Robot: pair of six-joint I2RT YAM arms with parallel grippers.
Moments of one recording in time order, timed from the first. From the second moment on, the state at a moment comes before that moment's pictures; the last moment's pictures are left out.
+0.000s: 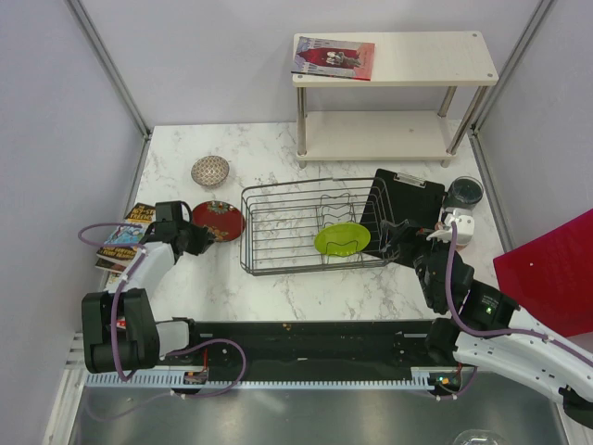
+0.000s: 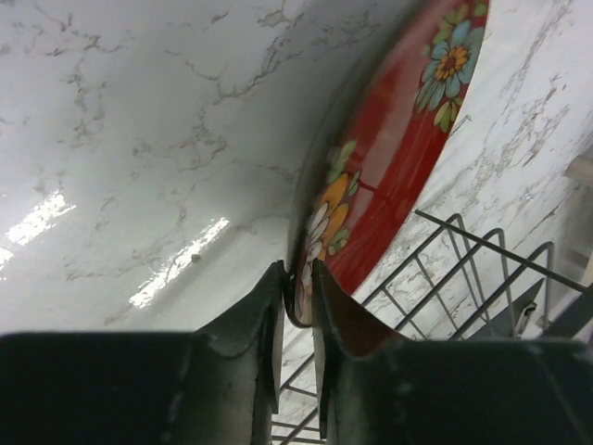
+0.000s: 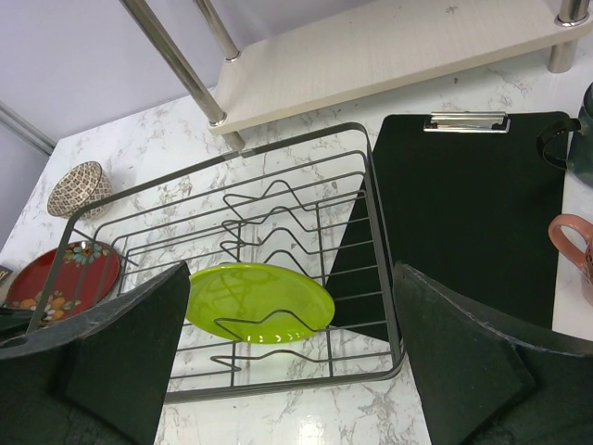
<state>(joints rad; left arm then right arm) 0.08 1.23 0.61 -0.31 0.09 -1.07 0.99 0.51 0.65 -0.33 0.89 0.55</state>
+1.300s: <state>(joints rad) -0.69 1.10 0.93 -0.23 0.03 -0.35 0.99 0.63 0.67 -0.30 0.88 0.51</state>
